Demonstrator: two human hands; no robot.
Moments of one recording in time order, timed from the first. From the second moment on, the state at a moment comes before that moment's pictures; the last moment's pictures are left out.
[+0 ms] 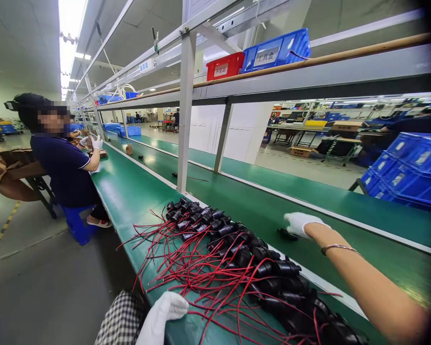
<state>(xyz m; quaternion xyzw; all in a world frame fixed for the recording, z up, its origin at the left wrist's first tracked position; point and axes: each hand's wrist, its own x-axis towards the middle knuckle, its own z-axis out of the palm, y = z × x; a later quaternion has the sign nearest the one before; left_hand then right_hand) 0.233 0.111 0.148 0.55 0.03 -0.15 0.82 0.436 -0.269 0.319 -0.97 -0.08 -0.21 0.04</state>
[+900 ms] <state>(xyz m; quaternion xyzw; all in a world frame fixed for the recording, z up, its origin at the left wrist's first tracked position) 0.229 0.103 0.247 0.71 -0.13 0.13 0.68 0.292 -0.089 0.287 -0.81 -0.46 -0.36 0.01</state>
